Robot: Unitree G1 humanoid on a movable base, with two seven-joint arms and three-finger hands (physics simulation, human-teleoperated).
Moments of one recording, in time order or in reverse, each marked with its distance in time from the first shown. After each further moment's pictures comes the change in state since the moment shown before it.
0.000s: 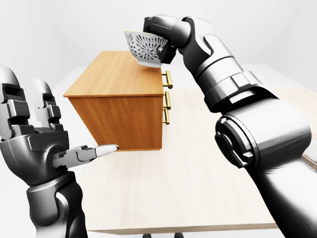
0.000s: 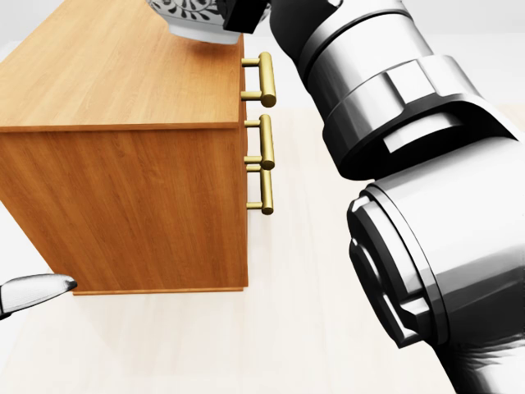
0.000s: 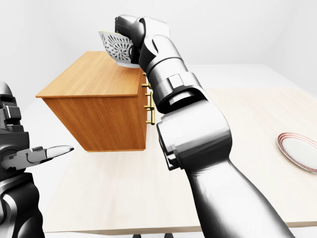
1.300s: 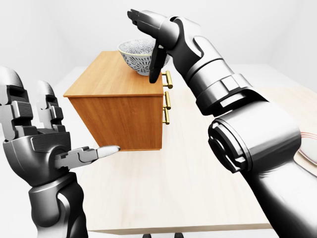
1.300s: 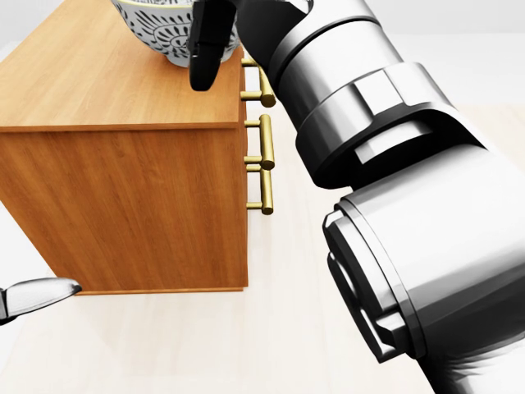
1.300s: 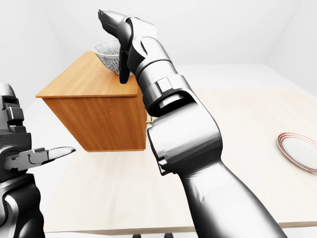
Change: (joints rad) left arm 0.013 -0.006 -0.012 -0.003 0.002 0.000 -0.003; right arm -0.001 0.057 0.011 -0.020 0.059 -0.013 -0.053
